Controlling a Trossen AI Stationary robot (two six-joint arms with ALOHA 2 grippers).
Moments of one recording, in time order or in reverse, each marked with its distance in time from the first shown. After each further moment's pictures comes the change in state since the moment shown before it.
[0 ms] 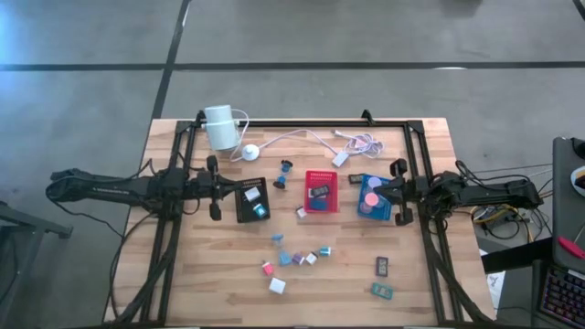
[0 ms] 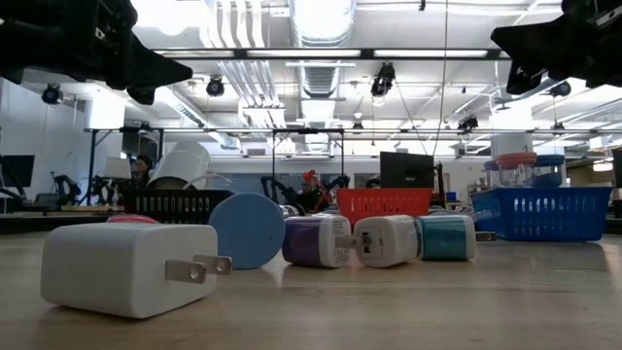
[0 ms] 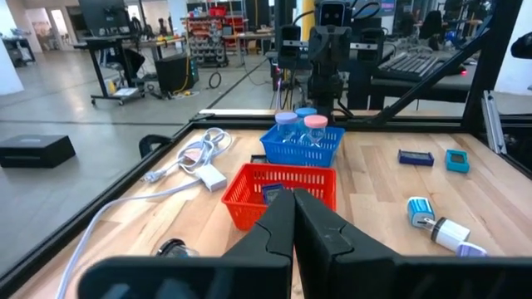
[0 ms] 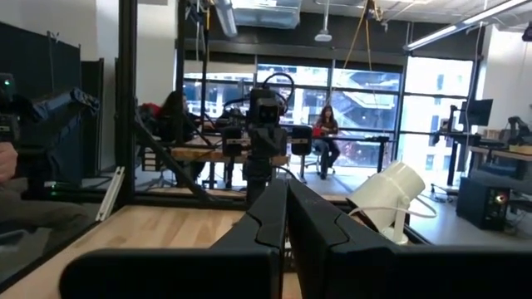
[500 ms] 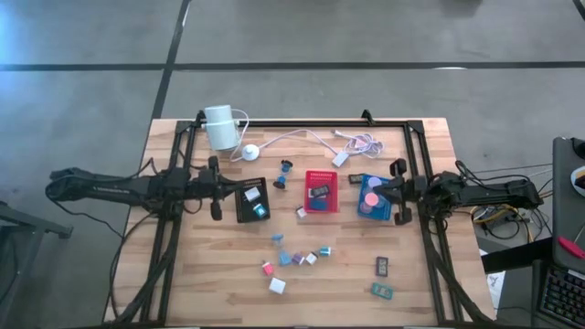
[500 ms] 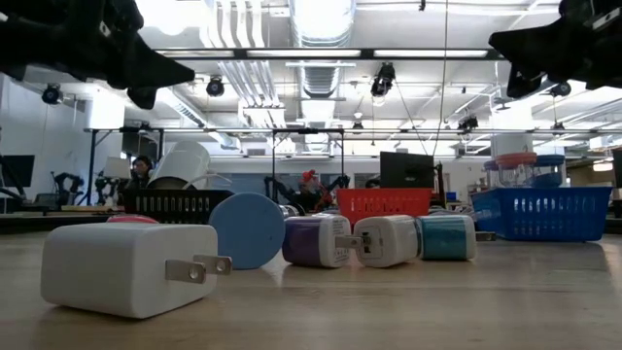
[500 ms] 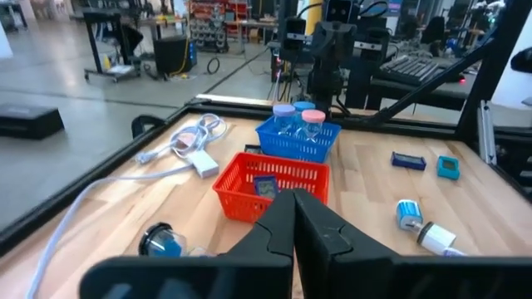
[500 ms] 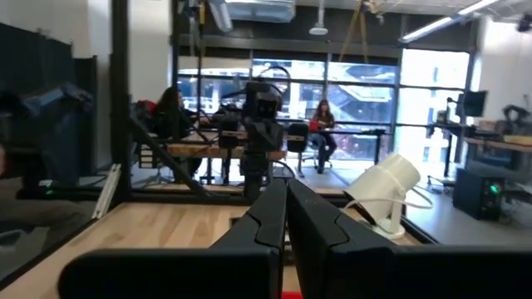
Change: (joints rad) left arm 0.000 0.031 0.023 -0.023 -0.001 -0.098; right arm 0.001 0.000 0.000 -0.016 0.024 0.016
